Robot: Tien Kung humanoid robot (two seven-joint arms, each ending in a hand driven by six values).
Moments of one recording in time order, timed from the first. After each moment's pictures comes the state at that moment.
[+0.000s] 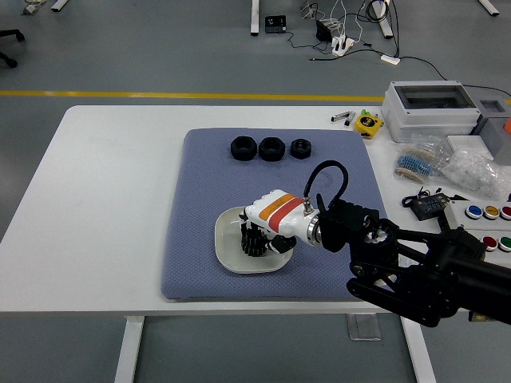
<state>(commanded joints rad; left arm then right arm) -0.14 0.01 -1.23 -0.18 0.82 0.20 0.10 0.99 -0.14 0.15 1.10 -1.81 -0.08 -0.12</state>
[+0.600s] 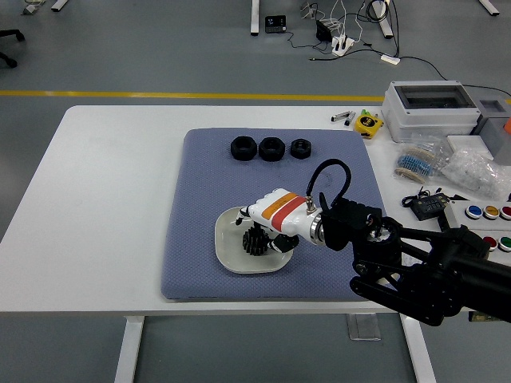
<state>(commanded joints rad) -0.14 0.01 -1.23 -0.18 0.83 0.20 0.10 0.99 -0.16 0.16 1.11 -1.81 -0.08 -0.11</state>
